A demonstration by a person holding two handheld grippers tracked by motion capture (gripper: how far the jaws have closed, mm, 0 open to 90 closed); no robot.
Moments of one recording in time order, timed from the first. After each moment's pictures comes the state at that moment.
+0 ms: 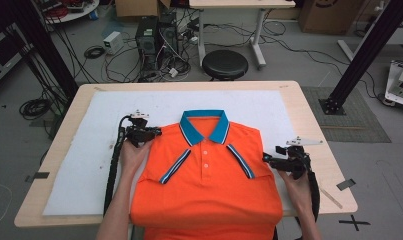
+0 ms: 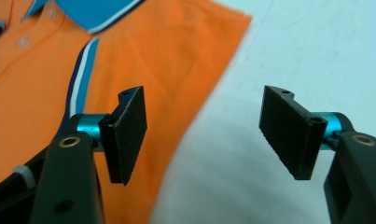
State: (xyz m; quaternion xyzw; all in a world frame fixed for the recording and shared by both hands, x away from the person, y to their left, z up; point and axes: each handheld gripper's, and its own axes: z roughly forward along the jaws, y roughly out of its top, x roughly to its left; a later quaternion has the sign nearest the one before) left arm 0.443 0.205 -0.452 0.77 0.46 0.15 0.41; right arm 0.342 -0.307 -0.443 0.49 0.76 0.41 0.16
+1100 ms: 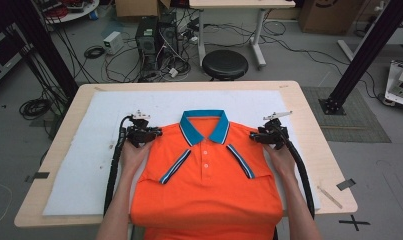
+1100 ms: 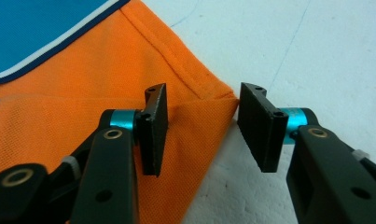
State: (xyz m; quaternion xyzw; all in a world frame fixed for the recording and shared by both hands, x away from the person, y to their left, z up) left arm 0.441 0.202 -0.452 0.78 0.45 0.16 0.41; right arm 0.442 -0.269 -0.447 0.46 0.80 0.34 0.17
